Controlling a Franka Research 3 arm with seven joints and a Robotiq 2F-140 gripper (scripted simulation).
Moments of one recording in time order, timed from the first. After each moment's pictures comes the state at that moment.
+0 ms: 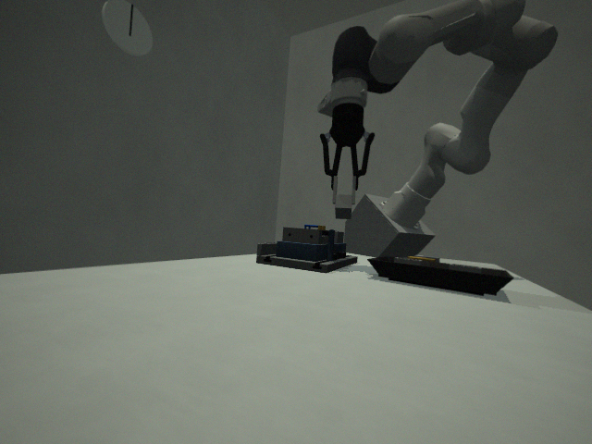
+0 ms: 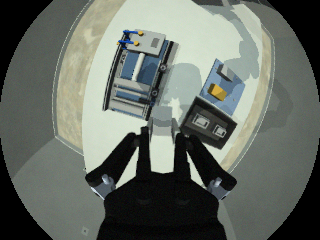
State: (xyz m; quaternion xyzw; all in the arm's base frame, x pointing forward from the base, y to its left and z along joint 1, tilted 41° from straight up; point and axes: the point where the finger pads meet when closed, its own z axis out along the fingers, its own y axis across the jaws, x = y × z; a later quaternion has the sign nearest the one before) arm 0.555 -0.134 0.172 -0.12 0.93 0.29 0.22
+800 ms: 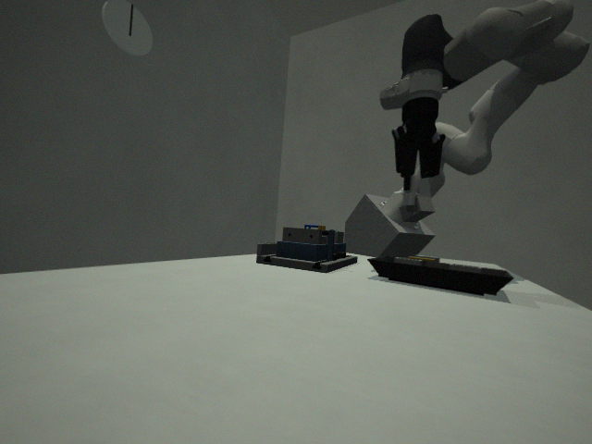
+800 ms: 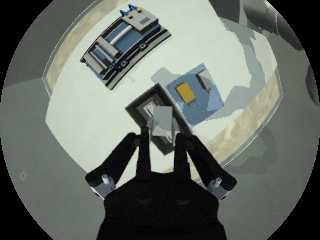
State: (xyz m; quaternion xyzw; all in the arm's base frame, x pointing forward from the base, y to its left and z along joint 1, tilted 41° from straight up) arm 0.512 0.000 0.255 -0.36 0.86 0.22 0.28
